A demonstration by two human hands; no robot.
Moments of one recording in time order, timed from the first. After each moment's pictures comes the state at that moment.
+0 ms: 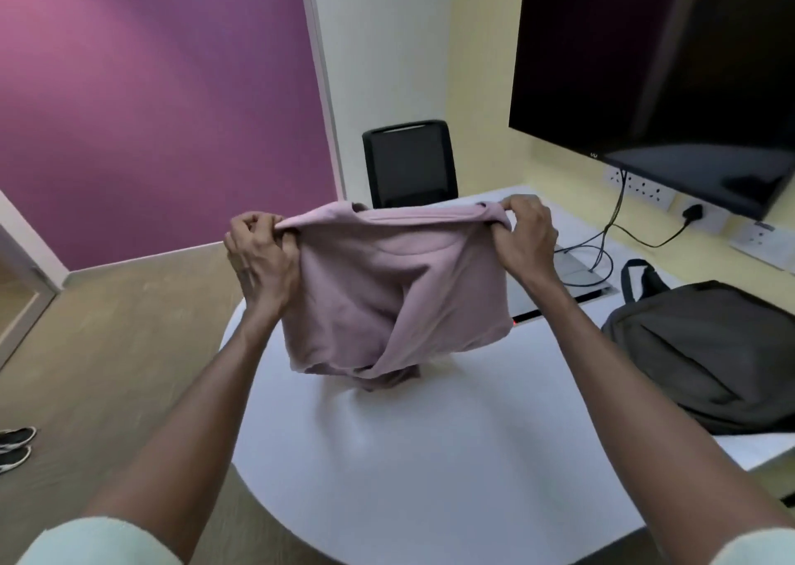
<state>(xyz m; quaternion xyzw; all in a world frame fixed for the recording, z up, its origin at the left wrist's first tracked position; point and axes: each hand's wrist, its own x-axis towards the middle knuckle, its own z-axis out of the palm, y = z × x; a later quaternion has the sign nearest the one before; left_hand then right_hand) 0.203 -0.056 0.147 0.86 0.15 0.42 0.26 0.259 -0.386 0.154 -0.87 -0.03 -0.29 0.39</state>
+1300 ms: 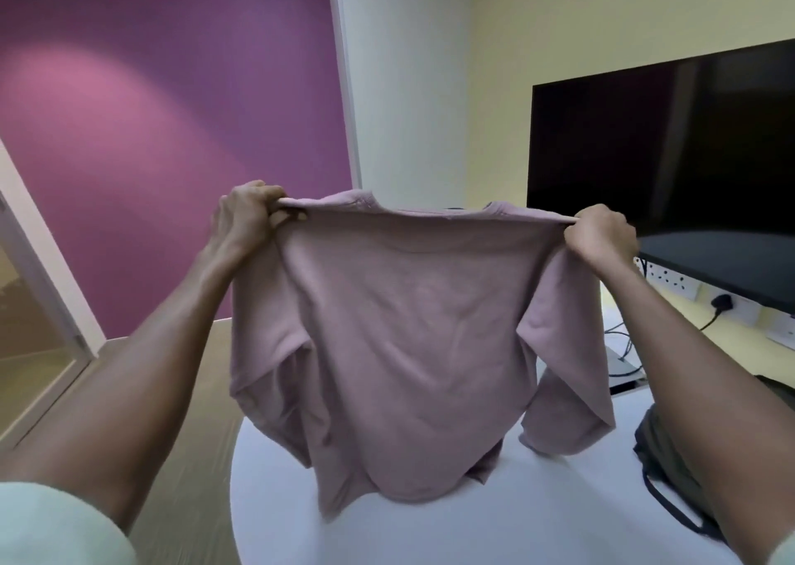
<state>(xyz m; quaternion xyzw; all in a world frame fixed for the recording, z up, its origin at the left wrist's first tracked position) 0.236 0.022 0.329 0.92 0.01 0.39 0.08 0.308 -0.436 0.288 -0.92 0.14 -0.25 0.28</state>
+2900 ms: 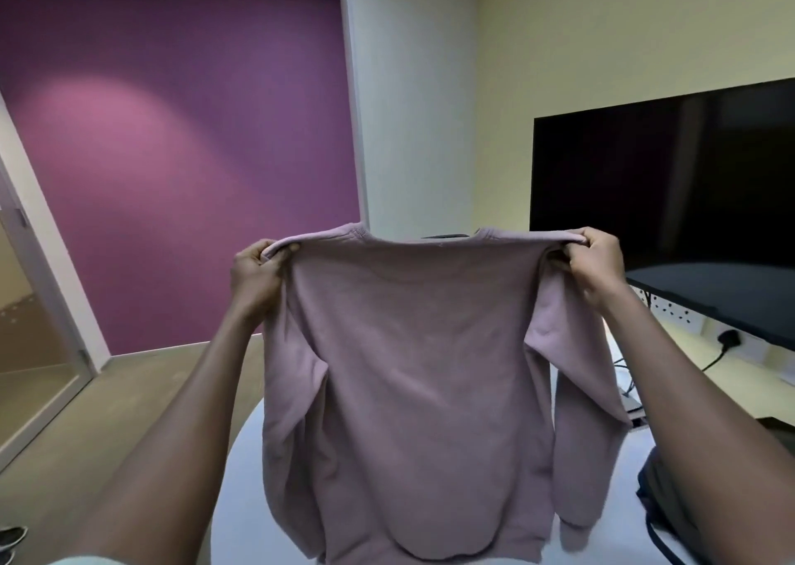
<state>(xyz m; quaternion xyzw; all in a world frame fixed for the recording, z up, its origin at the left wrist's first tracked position) 0.242 -0.013 0.274 0.75 0.06 0.40 0.53 0.360 -0.472 0.267 -0.74 -0.01 -0.24 0.63</state>
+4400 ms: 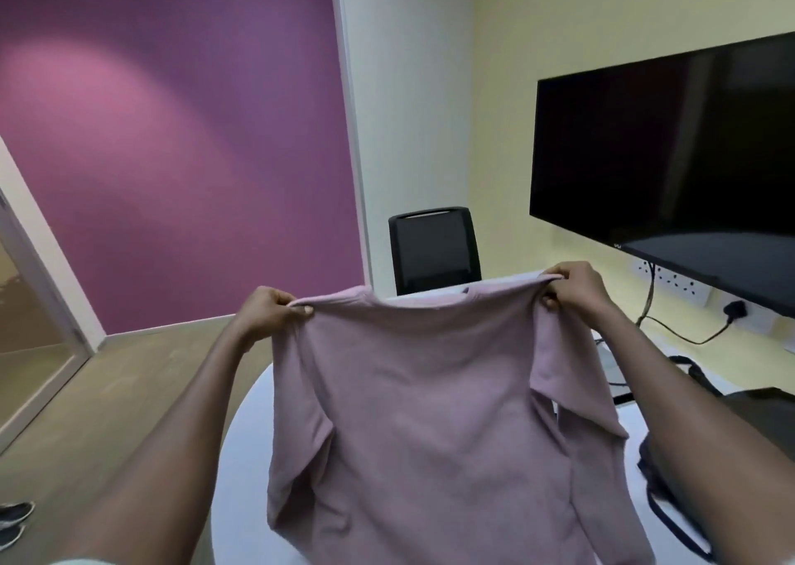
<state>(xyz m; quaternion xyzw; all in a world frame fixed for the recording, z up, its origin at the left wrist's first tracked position) 0.264 0.014 0.193 0.89 0.10 0.10 0.43 0.373 -0.460 0.195 -0.89 0.00 -0.14 0.43</state>
